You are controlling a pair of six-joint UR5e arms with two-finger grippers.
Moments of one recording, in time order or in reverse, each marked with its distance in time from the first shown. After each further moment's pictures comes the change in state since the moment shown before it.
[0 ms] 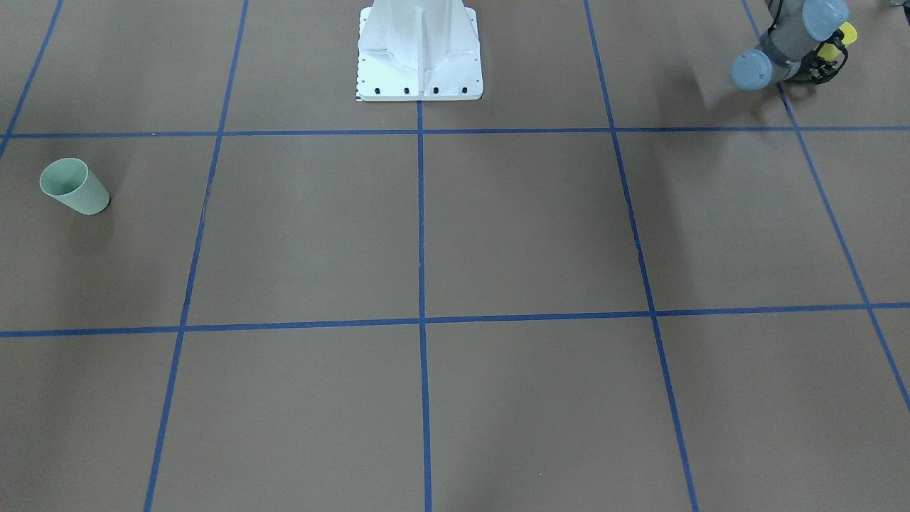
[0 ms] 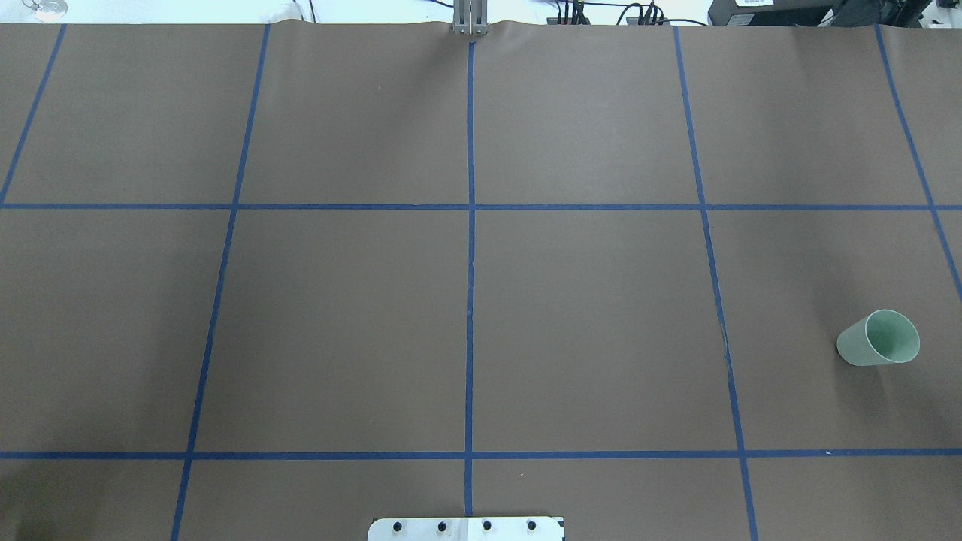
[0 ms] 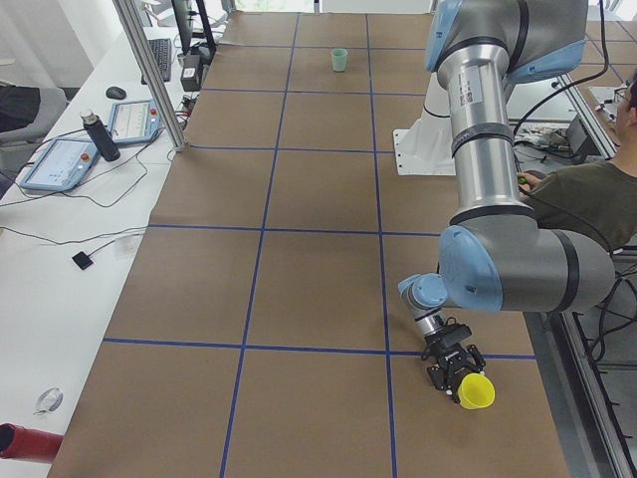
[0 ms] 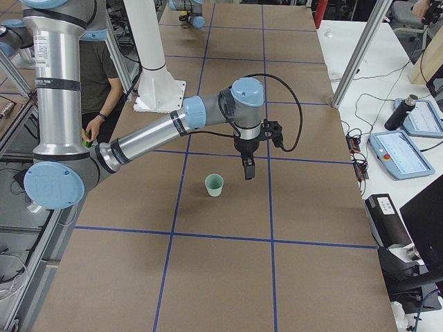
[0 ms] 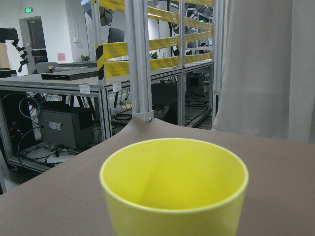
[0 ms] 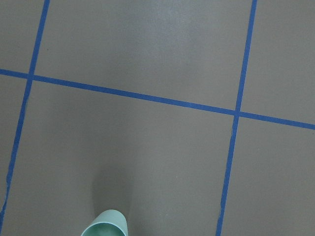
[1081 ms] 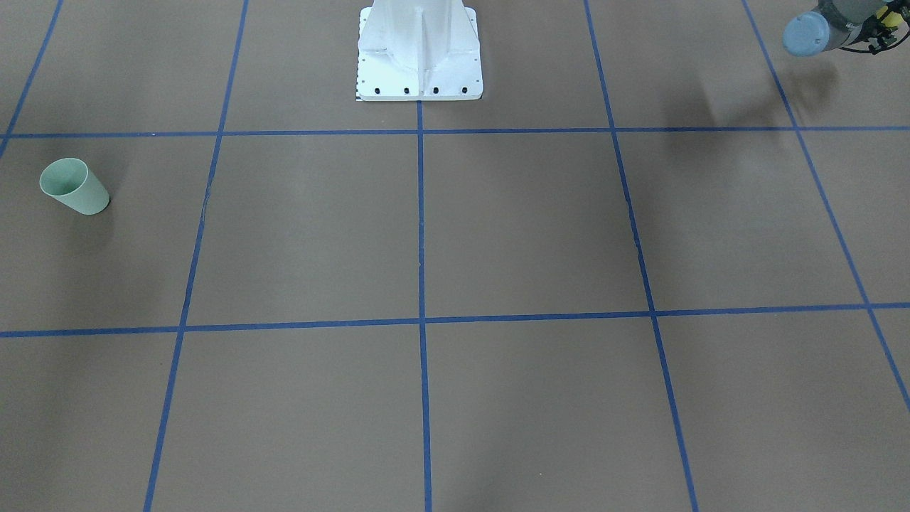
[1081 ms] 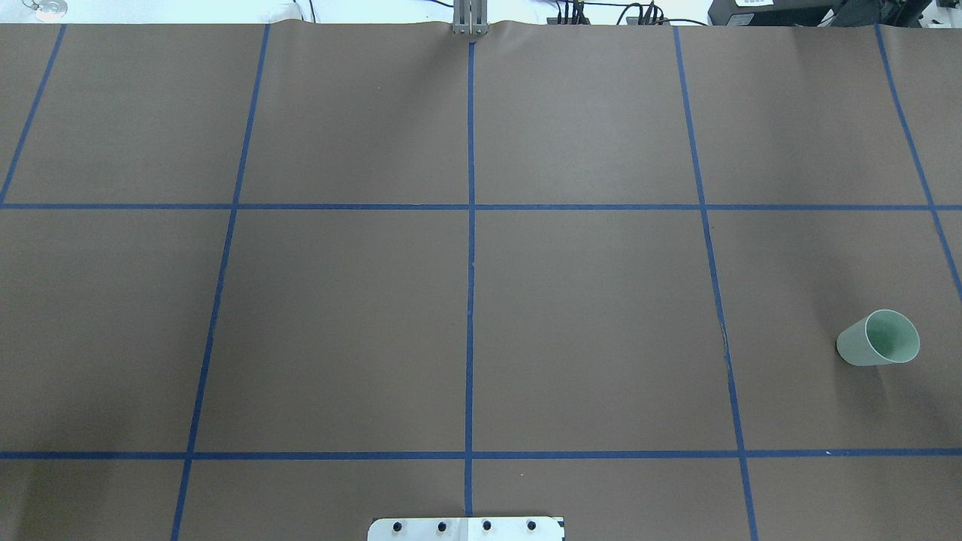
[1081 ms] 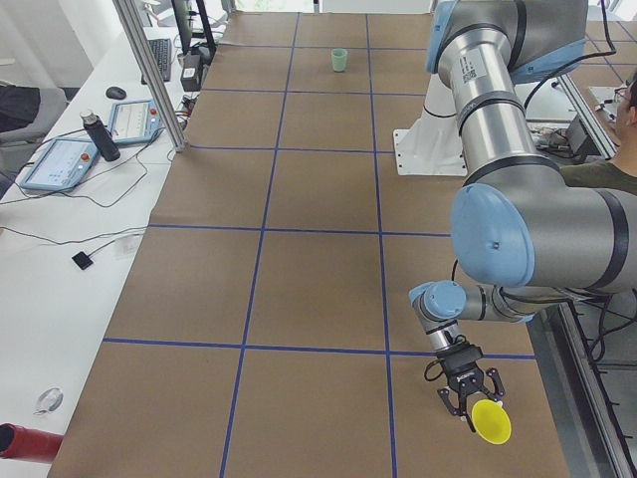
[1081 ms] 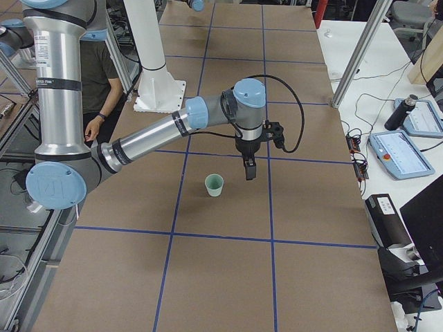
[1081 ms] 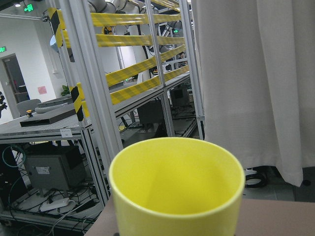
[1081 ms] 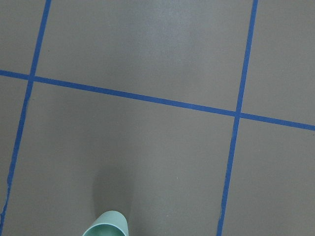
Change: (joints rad) left arm -0.014 0.247 -0.119 -0.105 0.119 0.339; right arm -0.002 0.012 -0.017 -0.003 0.006 0.001
